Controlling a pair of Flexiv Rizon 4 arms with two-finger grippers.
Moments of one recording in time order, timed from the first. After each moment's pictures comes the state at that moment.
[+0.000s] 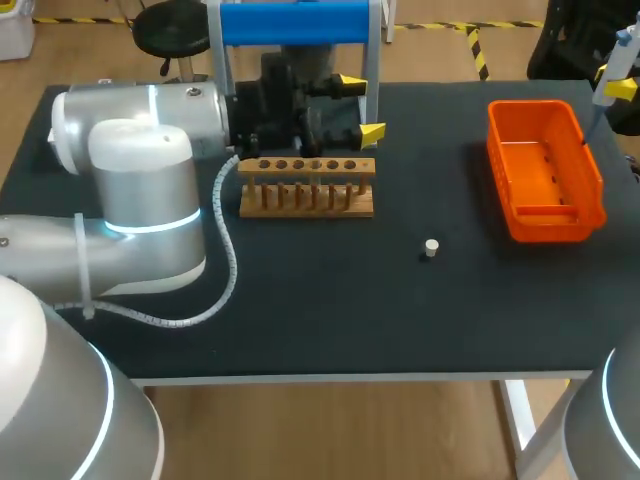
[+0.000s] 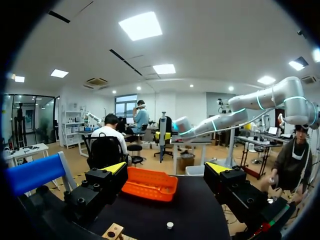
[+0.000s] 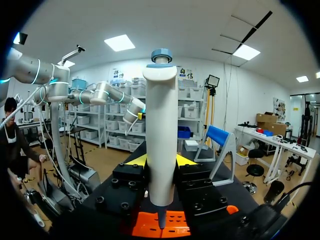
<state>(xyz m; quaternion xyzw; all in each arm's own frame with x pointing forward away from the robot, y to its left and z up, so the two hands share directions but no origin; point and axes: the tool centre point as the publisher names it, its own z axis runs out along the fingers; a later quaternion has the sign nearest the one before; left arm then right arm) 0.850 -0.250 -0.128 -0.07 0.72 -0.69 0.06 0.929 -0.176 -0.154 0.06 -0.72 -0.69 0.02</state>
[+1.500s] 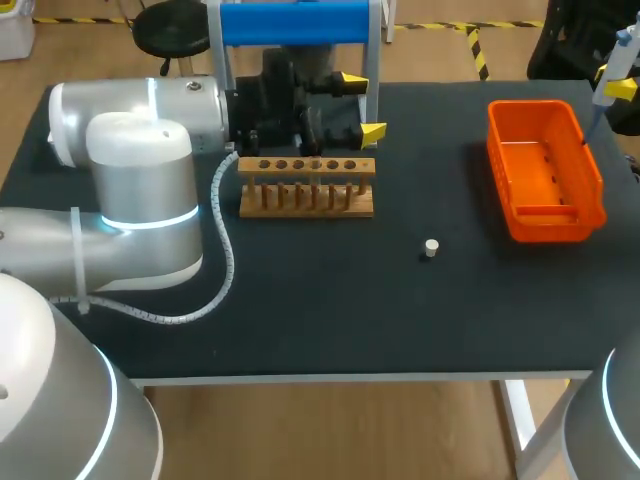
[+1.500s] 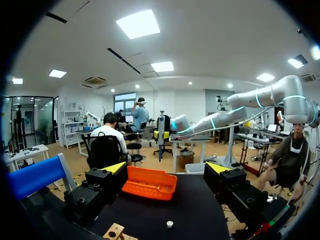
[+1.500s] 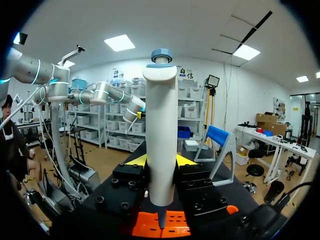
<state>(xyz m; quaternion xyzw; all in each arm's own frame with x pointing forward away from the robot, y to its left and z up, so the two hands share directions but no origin) 0.847 -0.251 -0.124 -0.07 0.73 -0.68 0.06 0.929 -0.176 -0.154 0.06 -0.72 -0.69 0.02</state>
